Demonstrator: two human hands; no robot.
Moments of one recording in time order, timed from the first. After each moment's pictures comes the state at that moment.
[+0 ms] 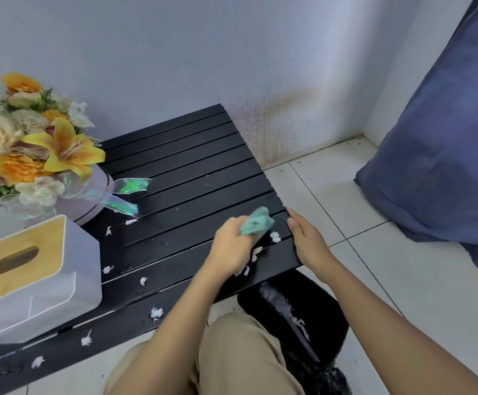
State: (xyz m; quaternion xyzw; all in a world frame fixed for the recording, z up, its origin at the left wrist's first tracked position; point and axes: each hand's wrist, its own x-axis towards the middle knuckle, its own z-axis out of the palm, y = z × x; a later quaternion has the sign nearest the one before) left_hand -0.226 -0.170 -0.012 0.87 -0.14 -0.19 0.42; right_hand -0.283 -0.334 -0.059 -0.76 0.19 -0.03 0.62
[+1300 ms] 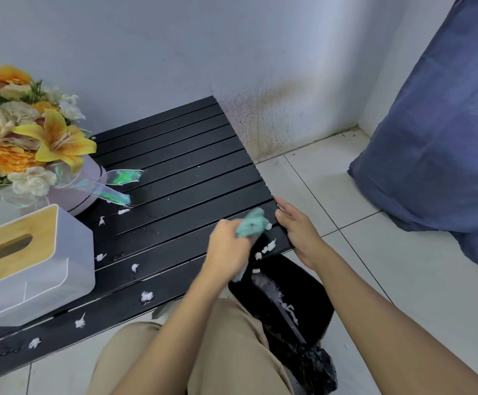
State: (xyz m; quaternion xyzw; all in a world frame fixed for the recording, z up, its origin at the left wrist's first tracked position) left_hand -0.266 -0.179 -0.007 0.89 -0.11 -0.17 0.40; right_hand -0.286 -0.343 -0.071 -0.62 0.23 0.02 0.75
